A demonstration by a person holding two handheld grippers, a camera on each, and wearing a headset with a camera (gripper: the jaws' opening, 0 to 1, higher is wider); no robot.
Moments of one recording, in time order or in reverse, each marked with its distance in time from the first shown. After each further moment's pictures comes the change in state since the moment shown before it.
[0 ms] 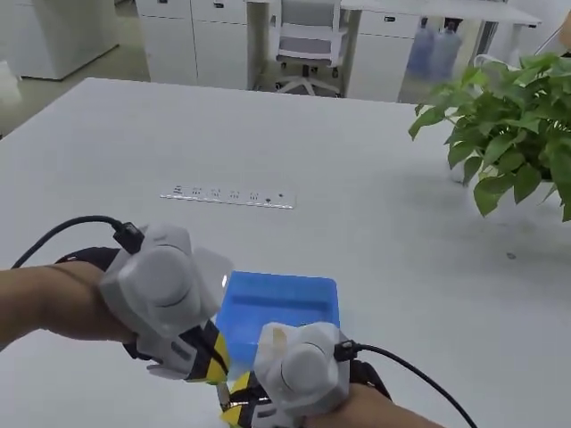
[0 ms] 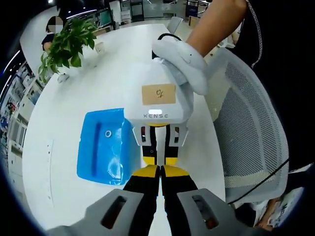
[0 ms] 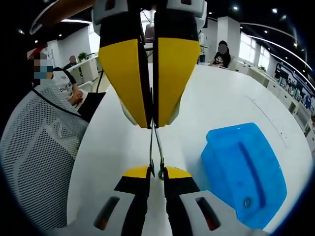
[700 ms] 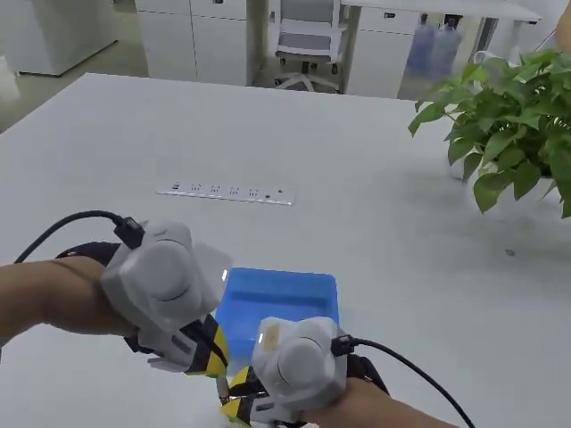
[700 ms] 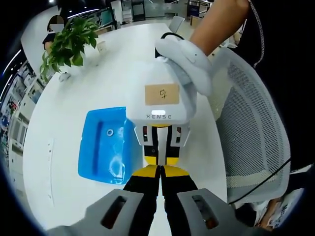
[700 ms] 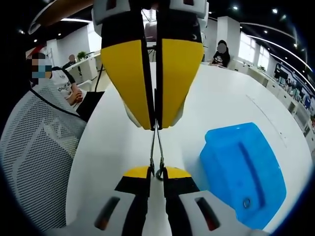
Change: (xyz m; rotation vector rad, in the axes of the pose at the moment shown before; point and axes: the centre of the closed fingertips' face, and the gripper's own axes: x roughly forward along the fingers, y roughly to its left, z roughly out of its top) left arm 0.001 0.004 -0.002 -0.007 0.007 0.014; right arm 0.002 -0.003 -0.001 0.007 0.012 -0.008
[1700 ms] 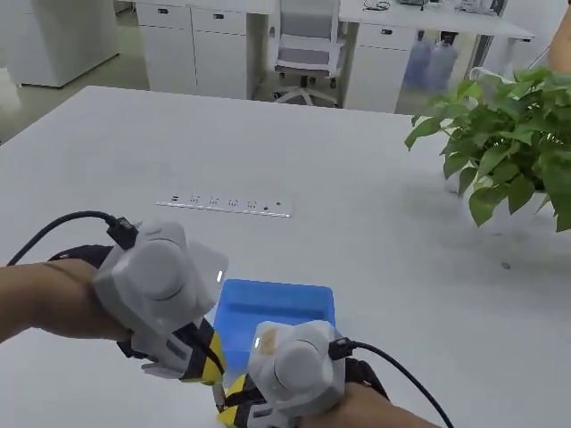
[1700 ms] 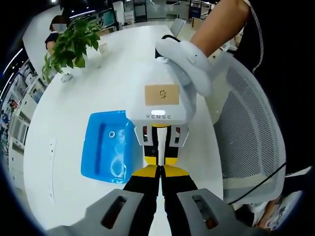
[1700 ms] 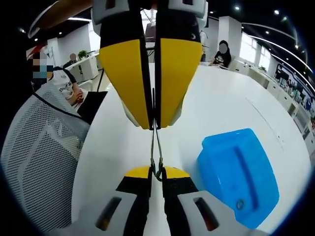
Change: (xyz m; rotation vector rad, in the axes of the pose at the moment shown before) left arm -0.015 -0.001 0.009 -0.015 -0.016 0.004; right arm -0.013 0.002 0.011 -0.017 0.007 0.005
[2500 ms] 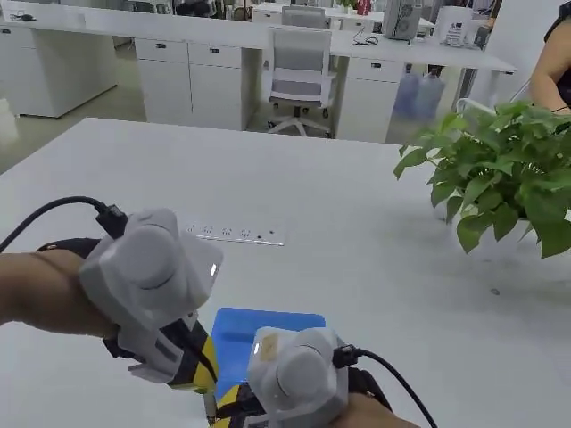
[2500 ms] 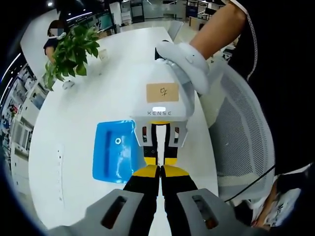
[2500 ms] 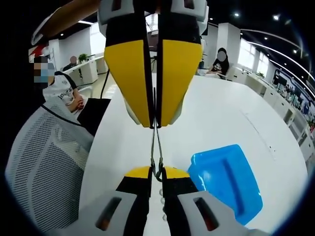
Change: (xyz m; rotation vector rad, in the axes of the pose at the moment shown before) left arm -0.034 0.002 0.024 0.032 0.008 -0.001; right arm -0.028 -0.004 0.031 -0.021 -0.052 -0.026
